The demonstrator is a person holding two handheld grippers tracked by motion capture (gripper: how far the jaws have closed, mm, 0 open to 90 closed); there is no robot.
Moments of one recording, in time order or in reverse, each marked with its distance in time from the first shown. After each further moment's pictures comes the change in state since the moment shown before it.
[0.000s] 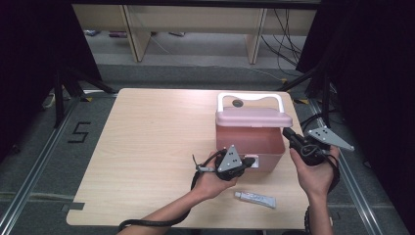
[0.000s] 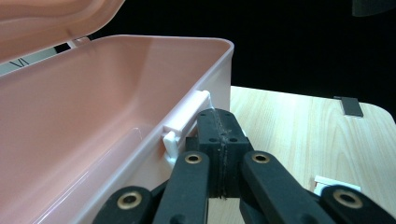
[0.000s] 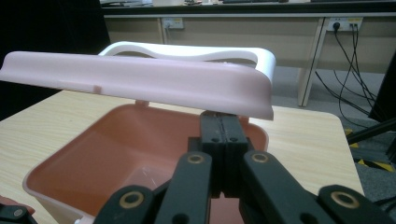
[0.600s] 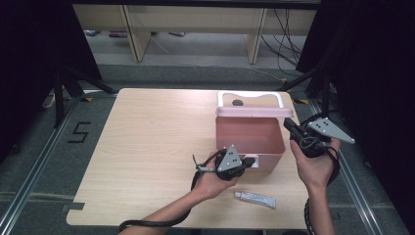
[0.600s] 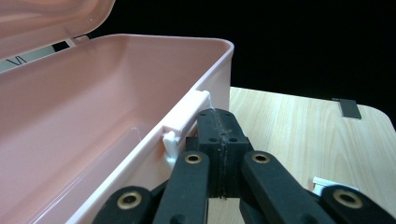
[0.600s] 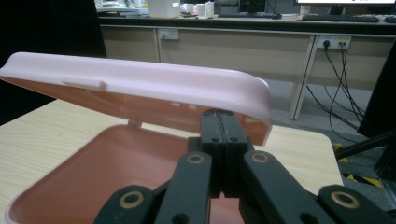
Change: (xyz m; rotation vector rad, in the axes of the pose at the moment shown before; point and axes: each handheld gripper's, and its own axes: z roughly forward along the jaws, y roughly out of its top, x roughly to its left) left arm 0.001 0.000 0.000 0.004 -0.002 -0.015; right arm -0.001 0.019 0.007 -0.034 -0.022 -0.040
